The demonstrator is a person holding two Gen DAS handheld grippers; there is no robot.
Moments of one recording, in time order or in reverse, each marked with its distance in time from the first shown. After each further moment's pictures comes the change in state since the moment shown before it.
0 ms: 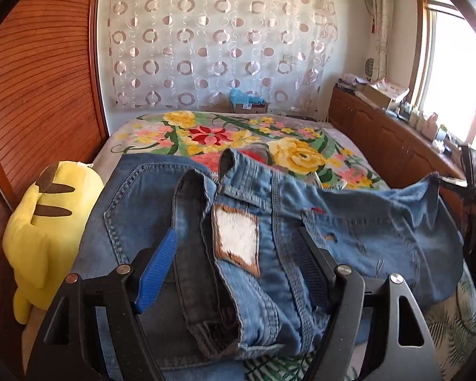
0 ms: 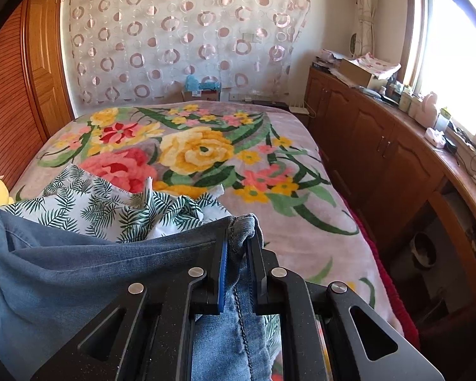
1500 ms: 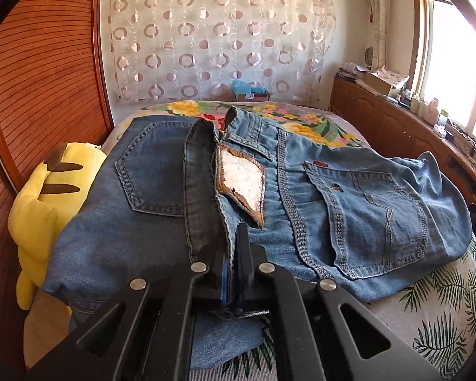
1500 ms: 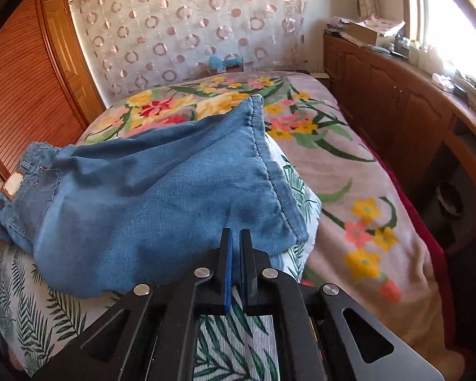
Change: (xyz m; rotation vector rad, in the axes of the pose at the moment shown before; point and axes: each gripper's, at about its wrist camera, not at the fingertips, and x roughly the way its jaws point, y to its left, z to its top) left arm -0.005 0.012 -0.046 0.017 0.021 0.019; right arm -0.121 -0.028 -0.110 0.098 0.093 0.178
